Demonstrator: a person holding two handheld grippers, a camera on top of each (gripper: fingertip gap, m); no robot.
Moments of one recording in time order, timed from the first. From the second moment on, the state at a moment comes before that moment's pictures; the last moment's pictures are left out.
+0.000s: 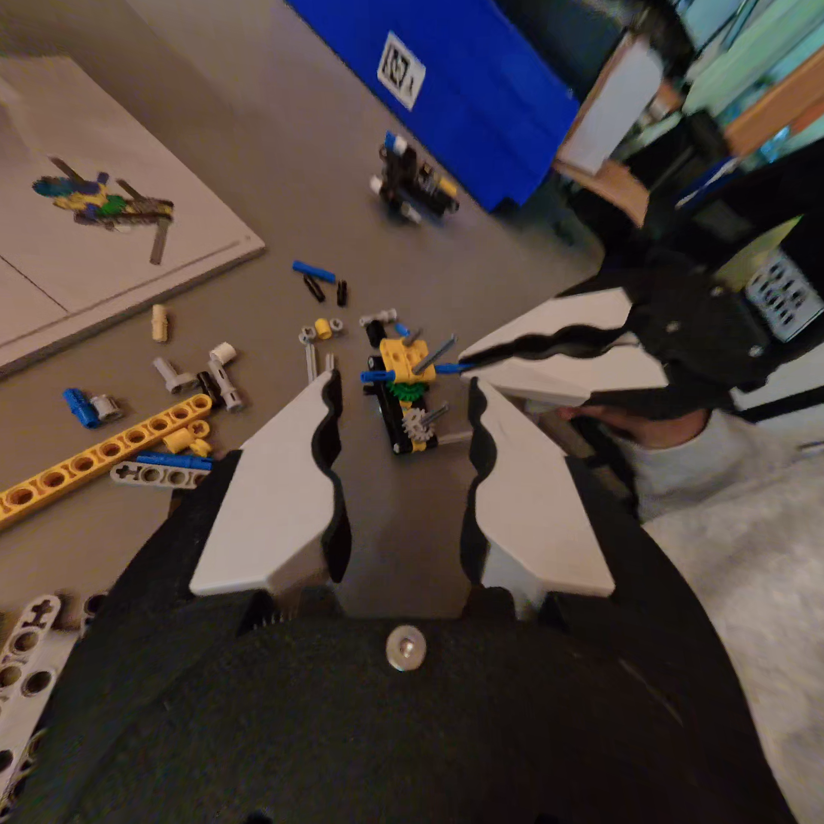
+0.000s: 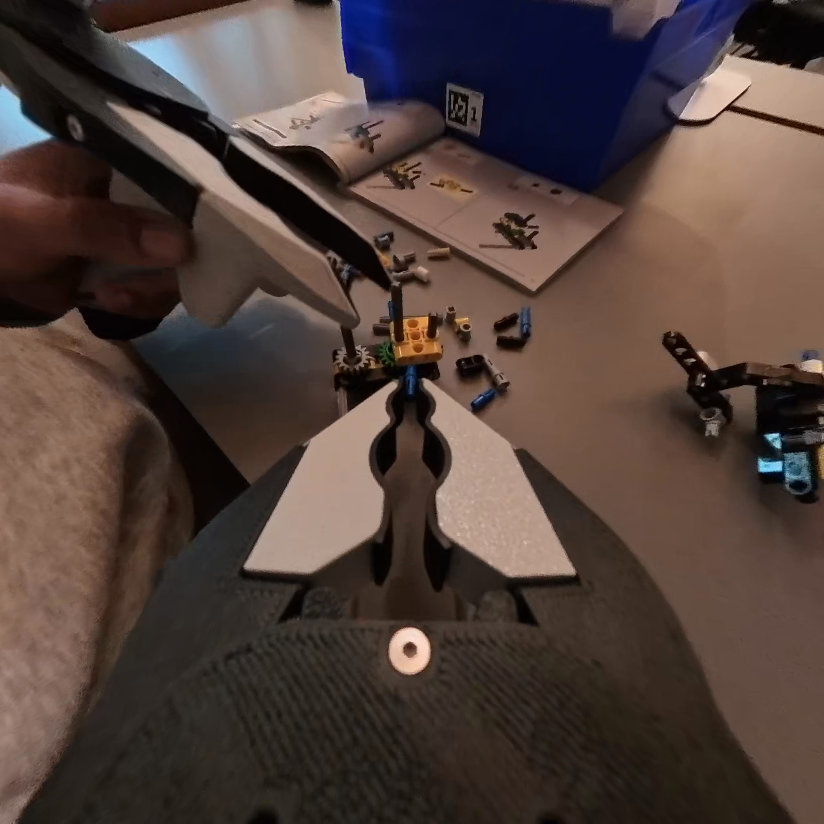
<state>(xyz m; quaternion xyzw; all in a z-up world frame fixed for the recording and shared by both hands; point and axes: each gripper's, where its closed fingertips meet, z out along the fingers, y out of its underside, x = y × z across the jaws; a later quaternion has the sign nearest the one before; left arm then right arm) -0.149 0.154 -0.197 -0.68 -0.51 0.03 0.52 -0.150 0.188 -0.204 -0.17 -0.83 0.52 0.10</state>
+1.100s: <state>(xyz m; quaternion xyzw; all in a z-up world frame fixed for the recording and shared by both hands) -0.153 0.166 -0.227 -0.74 -0.50 0.04 0.45 -0.149 0.181 -0.202 -0.19 -0.81 0.55 0.06</state>
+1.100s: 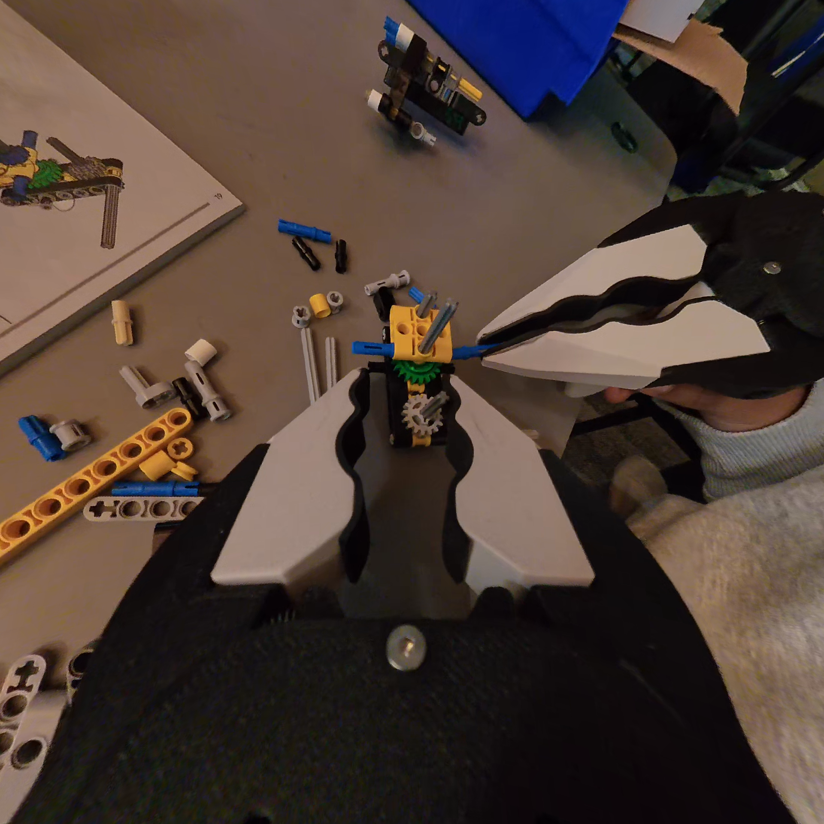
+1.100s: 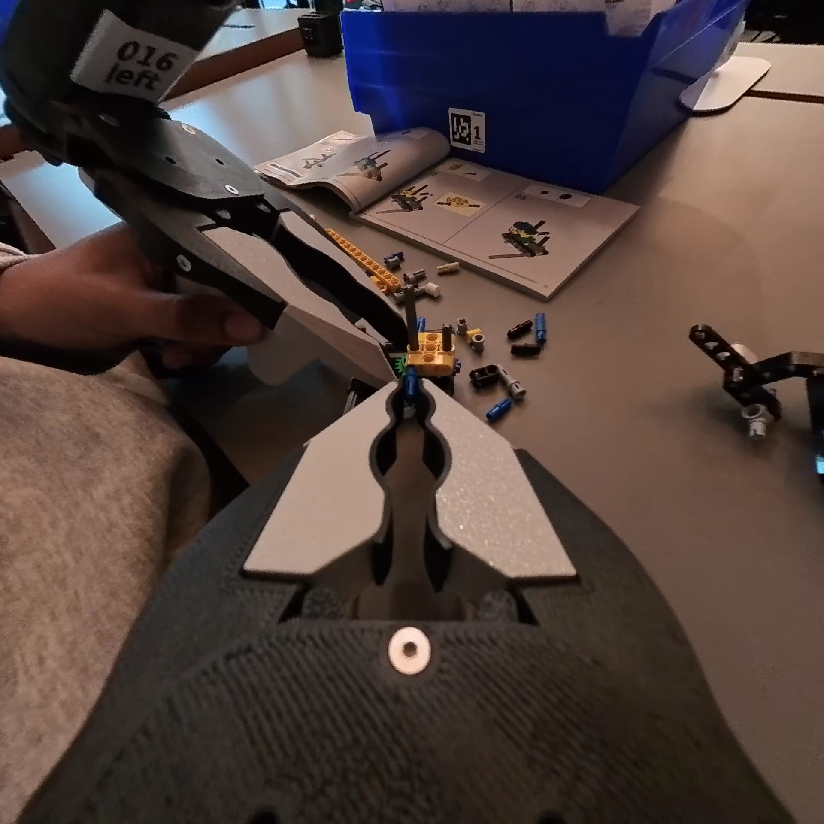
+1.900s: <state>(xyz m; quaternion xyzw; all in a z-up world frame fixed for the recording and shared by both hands) -0.154 0.165 -0.202 -0.73 -0.48 0.07 0.49 -0.148 0.181 -0.202 -0.19 -0.81 0.55 0.07</state>
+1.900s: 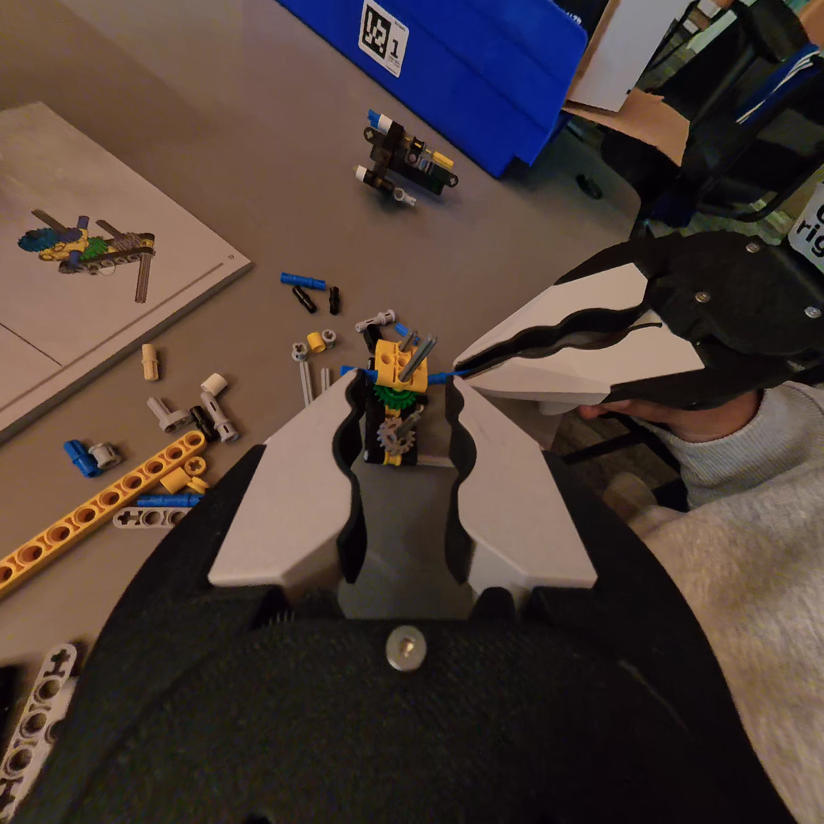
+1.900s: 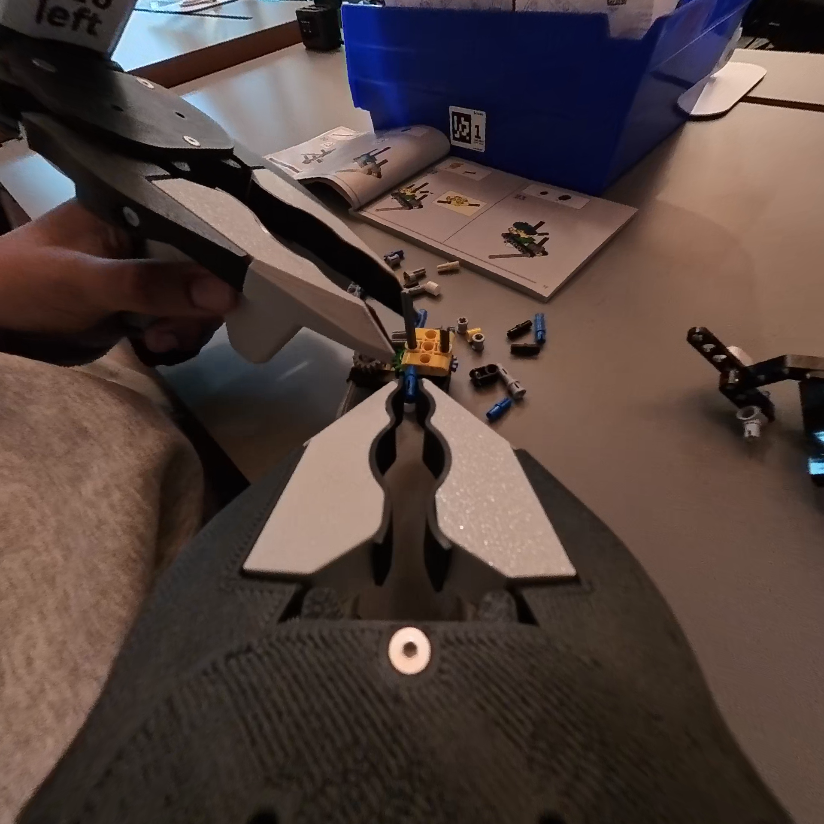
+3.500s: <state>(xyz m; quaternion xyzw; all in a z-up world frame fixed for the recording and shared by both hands) -0.158 0.162 -0.207 -0.82 -0.34 -0.03 0.45 -0.149 0.184 -0.198 -0.22 -0.80 0.56 0.03</state>
